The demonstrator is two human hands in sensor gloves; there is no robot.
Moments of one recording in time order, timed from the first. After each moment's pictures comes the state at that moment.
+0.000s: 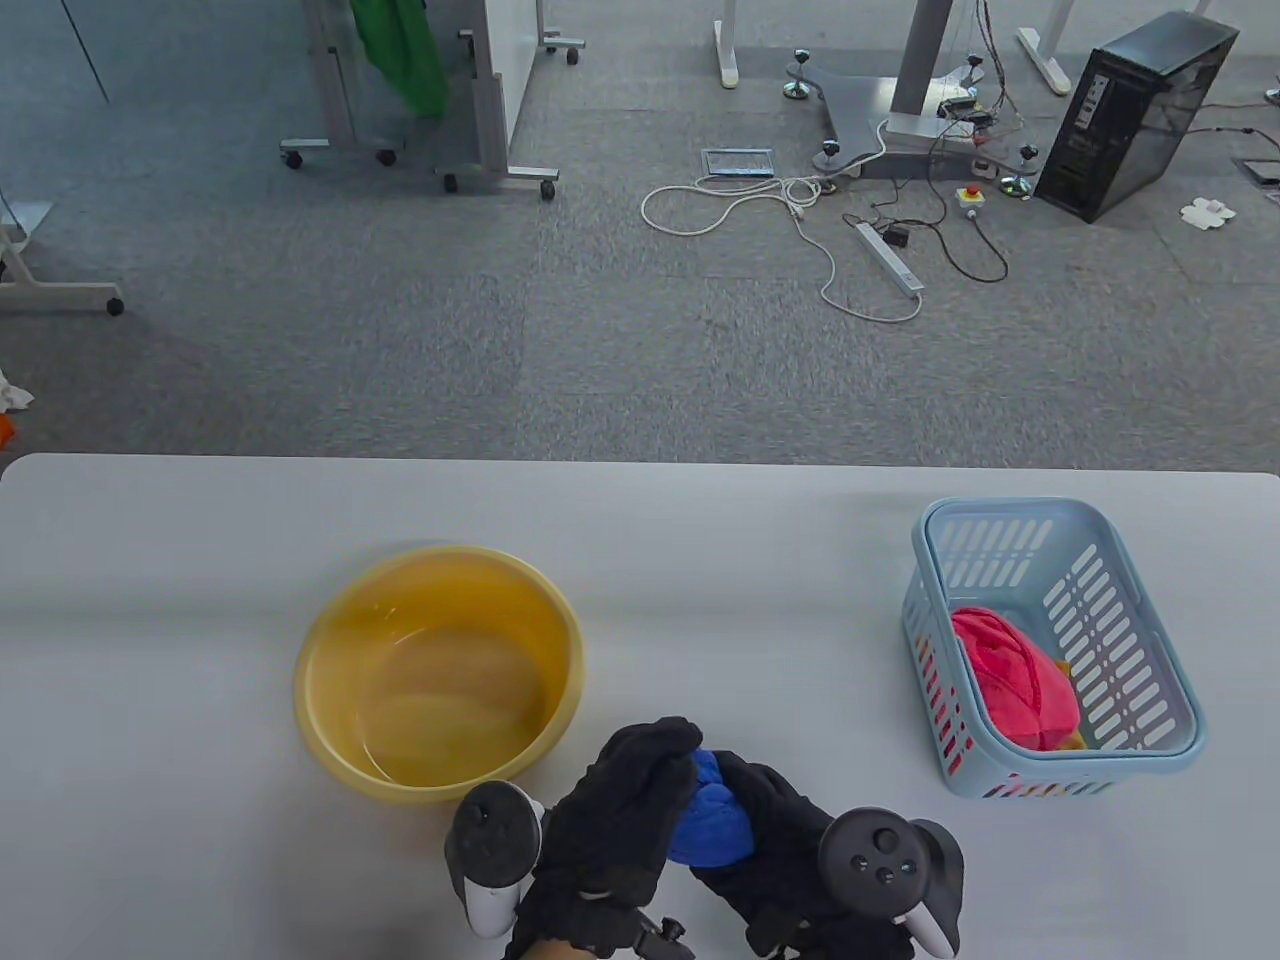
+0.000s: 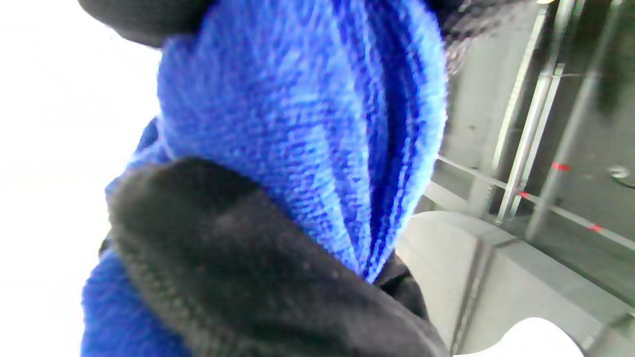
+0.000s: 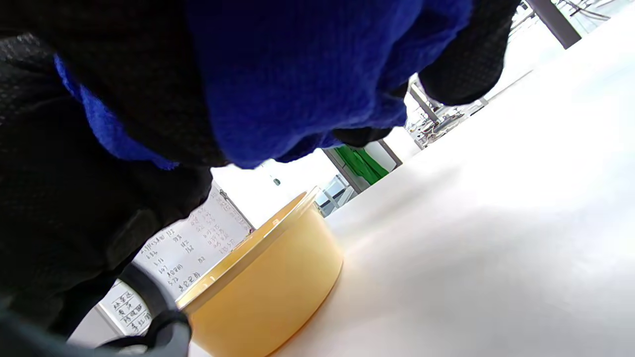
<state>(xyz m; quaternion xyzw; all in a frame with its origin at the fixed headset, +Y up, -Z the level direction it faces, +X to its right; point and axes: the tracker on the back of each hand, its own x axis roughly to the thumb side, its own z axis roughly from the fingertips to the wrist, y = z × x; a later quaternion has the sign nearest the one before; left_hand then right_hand) -0.091 -0.703 -0.232 0.02 -0.16 0.65 0.74 0.130 -0.689 -0.214 0.16 -0.03 0.90 0.39</state>
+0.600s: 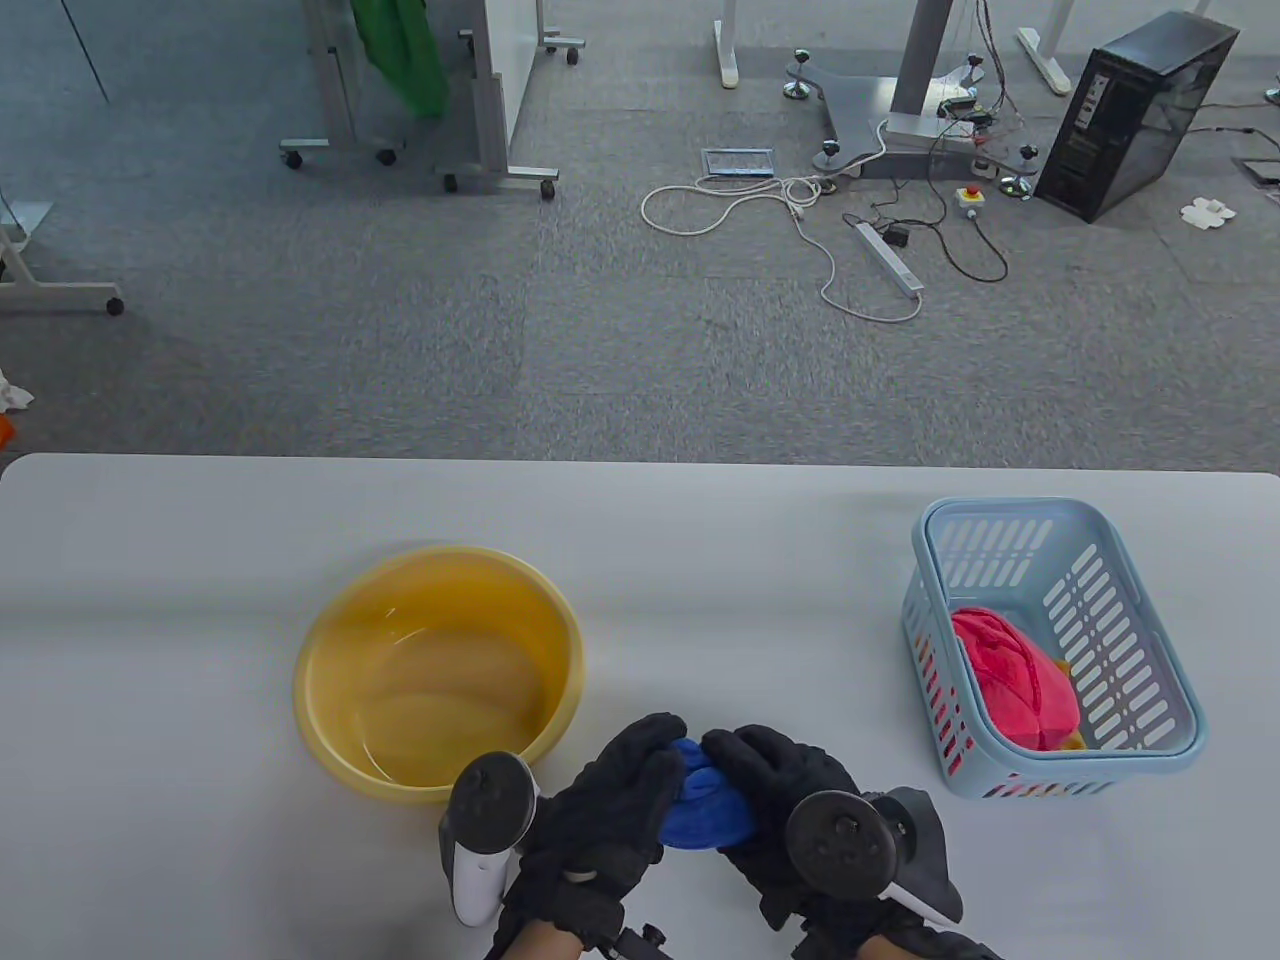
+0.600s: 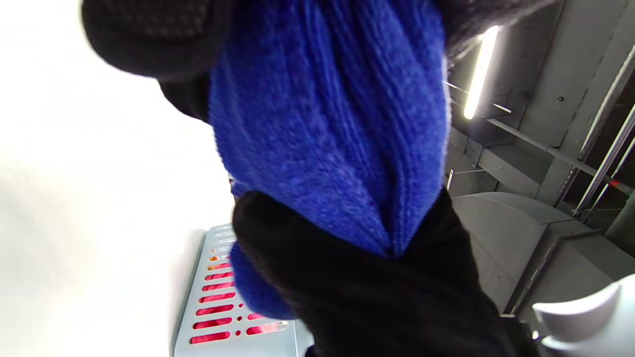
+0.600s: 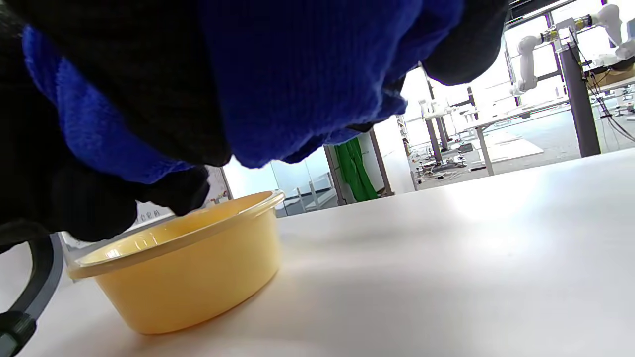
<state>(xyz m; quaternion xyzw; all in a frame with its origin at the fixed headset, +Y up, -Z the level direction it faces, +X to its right) -0.098 -0.711 -0.237 -0.08 -0.14 0.65 0.75 0.127 -0.656 -0.225 0.21 -0.05 0.96 0.20</state>
